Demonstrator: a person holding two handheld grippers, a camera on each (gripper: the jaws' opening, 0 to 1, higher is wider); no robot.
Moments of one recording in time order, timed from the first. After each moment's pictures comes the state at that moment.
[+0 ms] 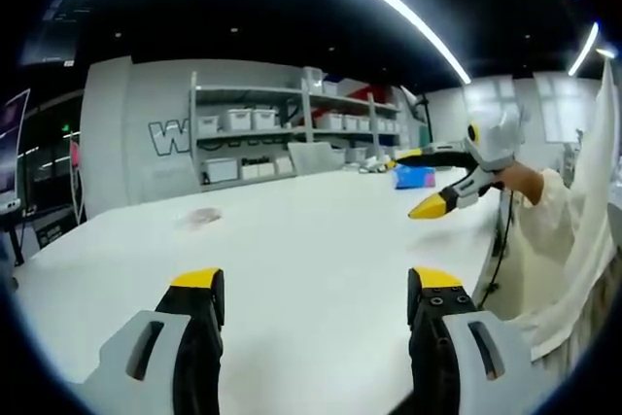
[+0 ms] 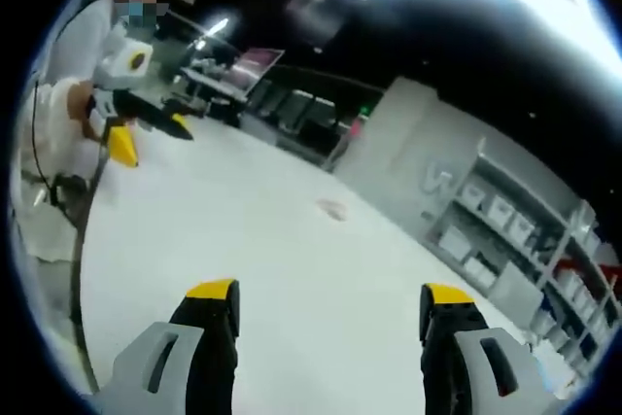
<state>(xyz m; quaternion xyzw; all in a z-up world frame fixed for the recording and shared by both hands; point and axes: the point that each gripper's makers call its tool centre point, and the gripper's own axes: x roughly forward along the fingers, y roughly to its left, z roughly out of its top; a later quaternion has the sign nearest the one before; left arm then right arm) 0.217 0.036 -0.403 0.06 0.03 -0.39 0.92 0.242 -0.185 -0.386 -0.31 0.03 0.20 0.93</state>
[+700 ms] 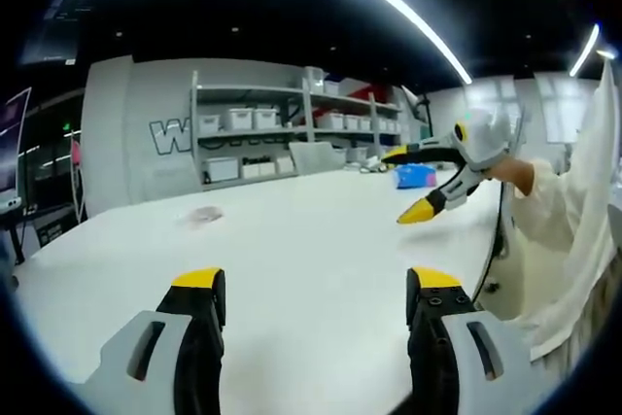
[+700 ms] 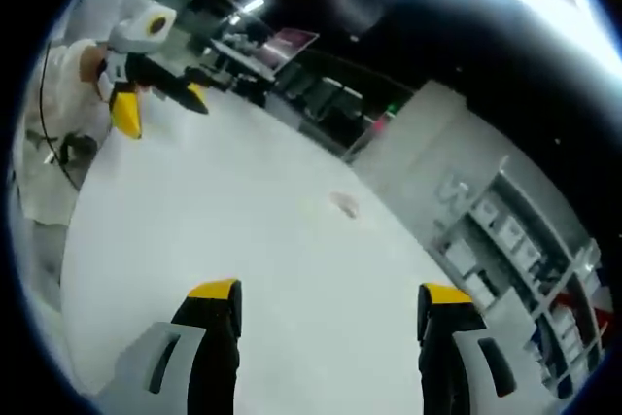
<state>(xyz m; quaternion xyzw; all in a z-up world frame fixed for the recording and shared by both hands) 0.218 0.038 -0.403 0.06 0.03 -0.39 0.92 0.260 -0.168 -0.388 -0.37 0.05 0.23 0.90</state>
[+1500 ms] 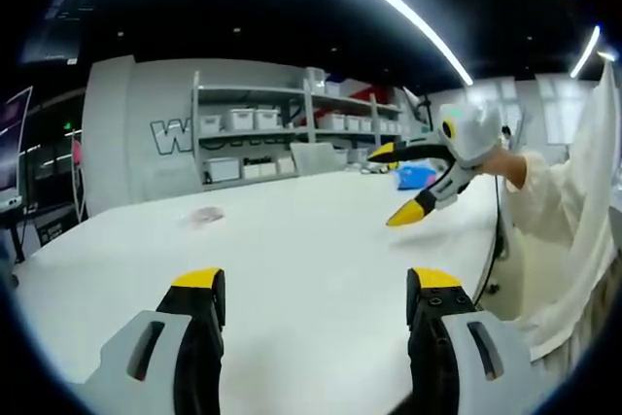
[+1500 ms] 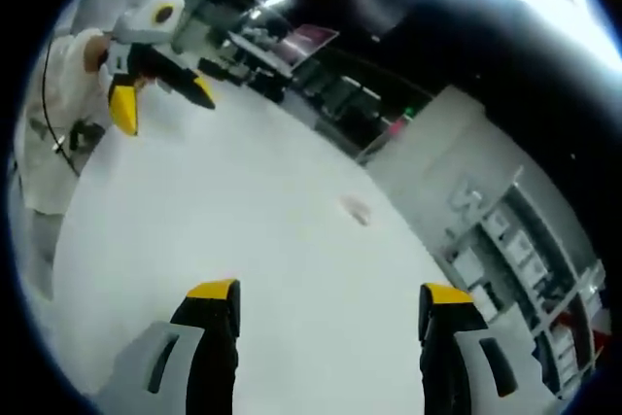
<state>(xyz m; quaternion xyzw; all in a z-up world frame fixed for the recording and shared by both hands) 0.219 0.040 -0.403 0.06 0.03 -0.39 0.92 0.274 -0.151 -0.385 -0.40 0.05 0.25 0.88</state>
